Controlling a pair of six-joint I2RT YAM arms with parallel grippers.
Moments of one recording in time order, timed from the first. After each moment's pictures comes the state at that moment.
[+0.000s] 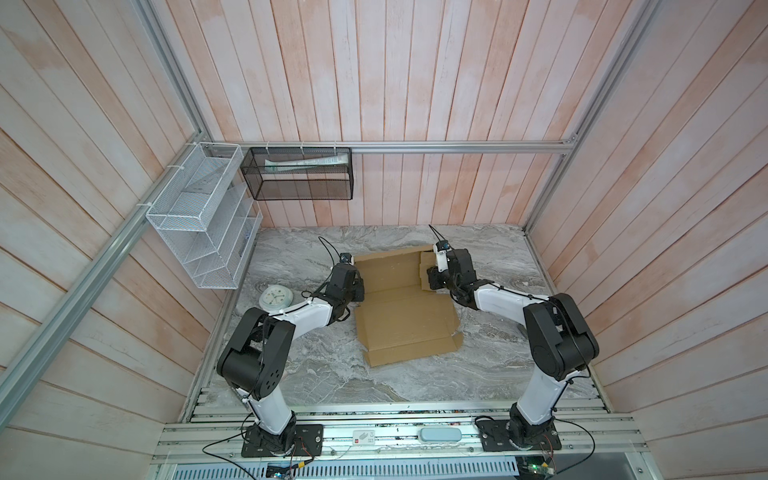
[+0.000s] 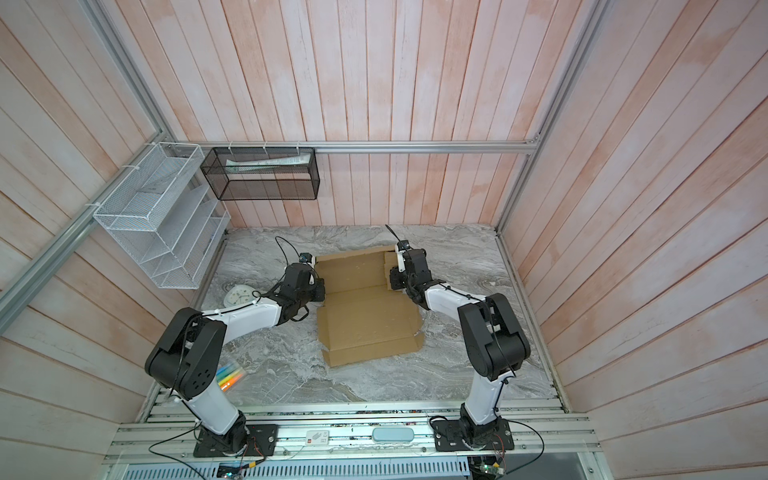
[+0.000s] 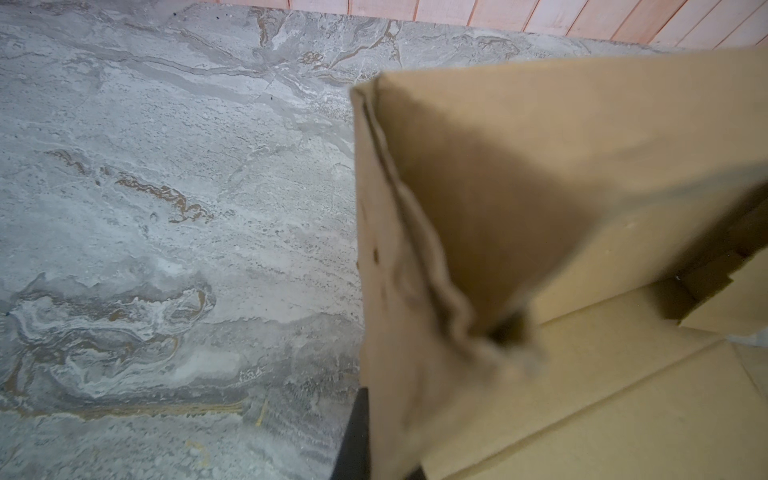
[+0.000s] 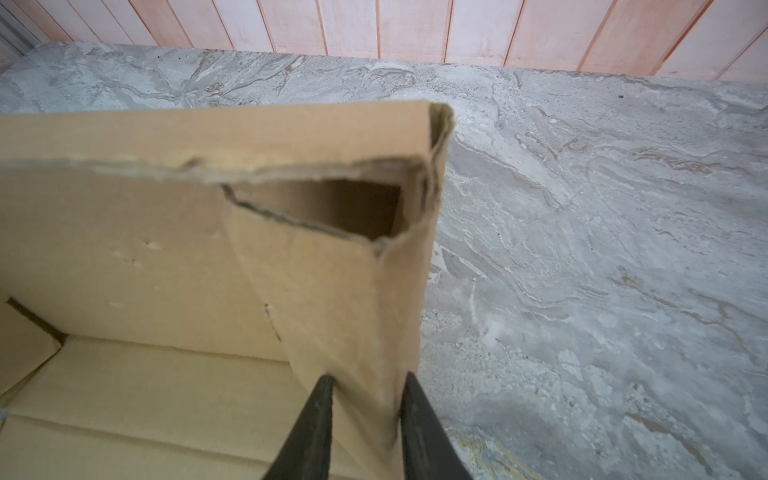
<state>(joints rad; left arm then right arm) -0.43 1.73 0.95 0.10 -0.13 -0.30 0.41 1.82 1.07 0.15 -0.01 0.15</state>
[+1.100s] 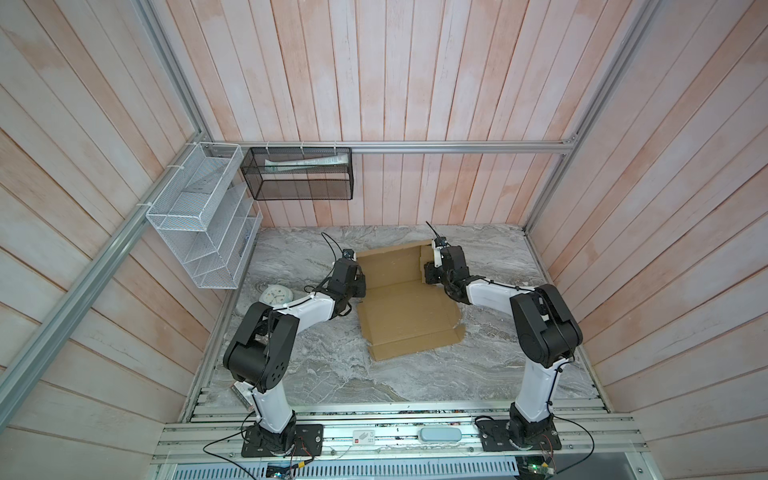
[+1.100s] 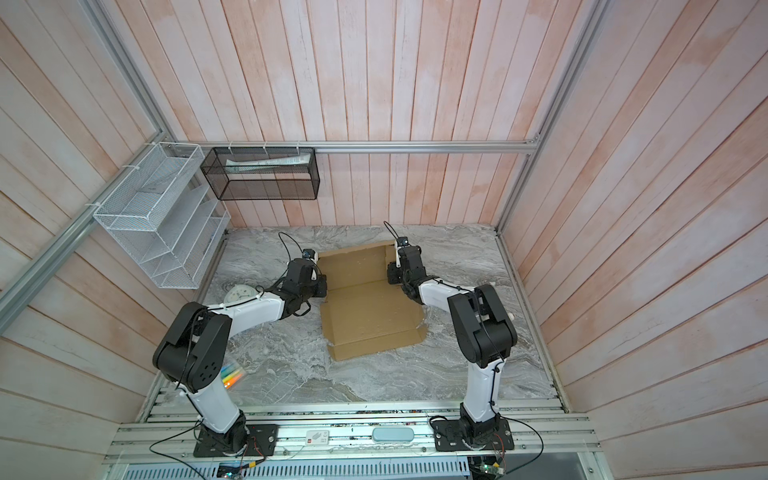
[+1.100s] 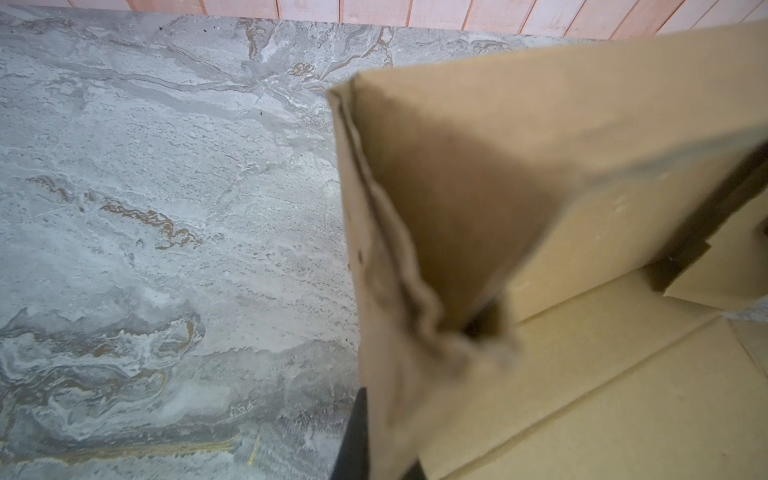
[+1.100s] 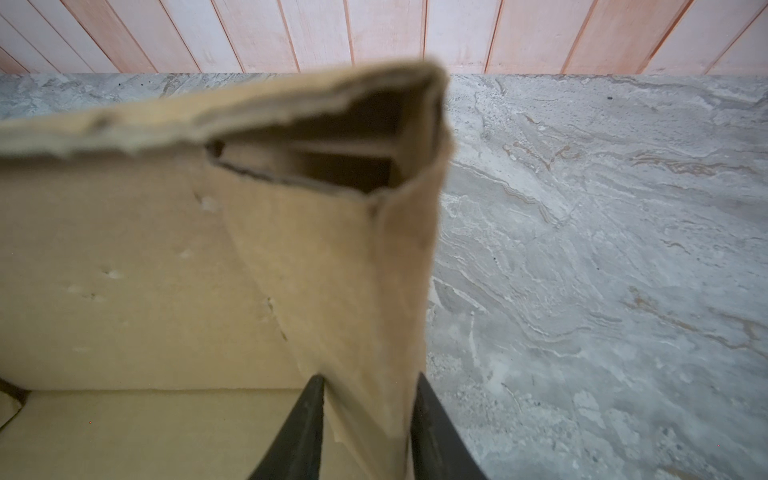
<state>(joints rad) -0.42 1.78 1.02 0.08 -0.11 -0.27 0.42 1.93 1.15 0.19 0.05 0.21</state>
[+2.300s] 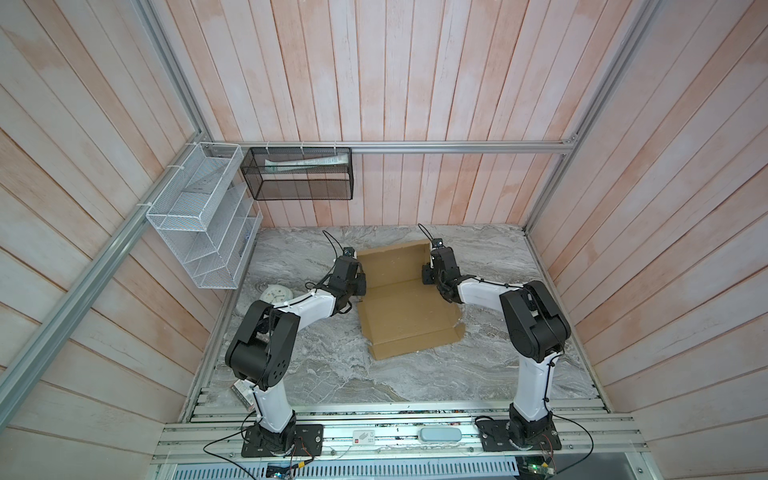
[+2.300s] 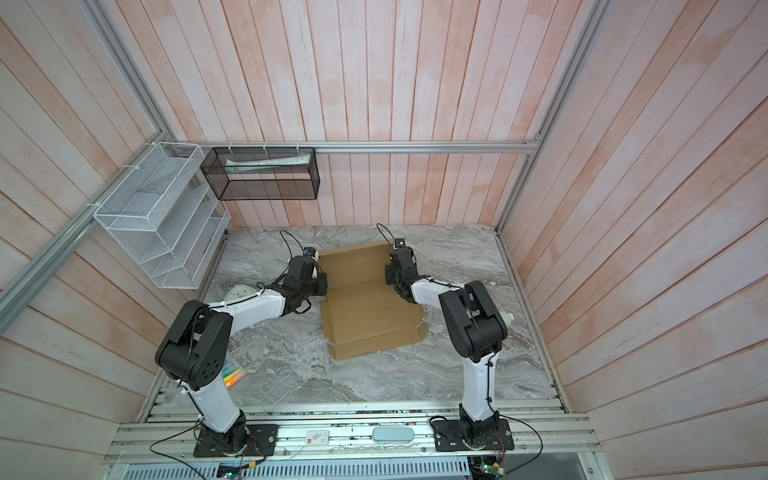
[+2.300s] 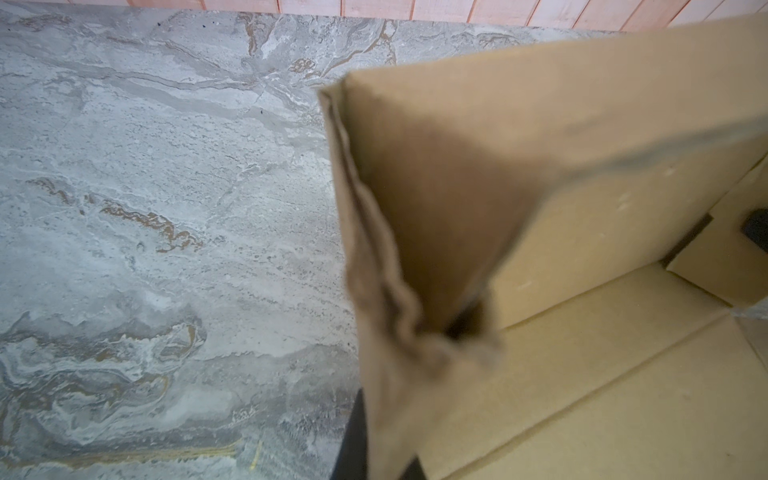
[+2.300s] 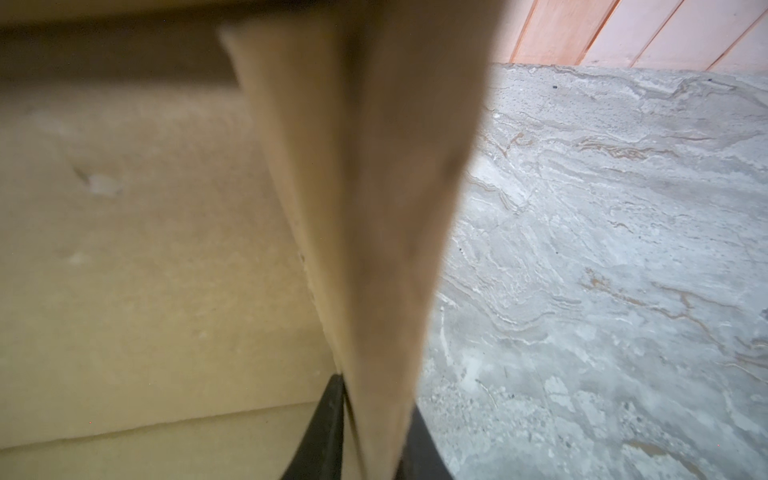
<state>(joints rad) -0.42 1.80 1.06 0.03 -0.11 -0.27 0.46 1.99 1.21 0.14 0.23 0.22</state>
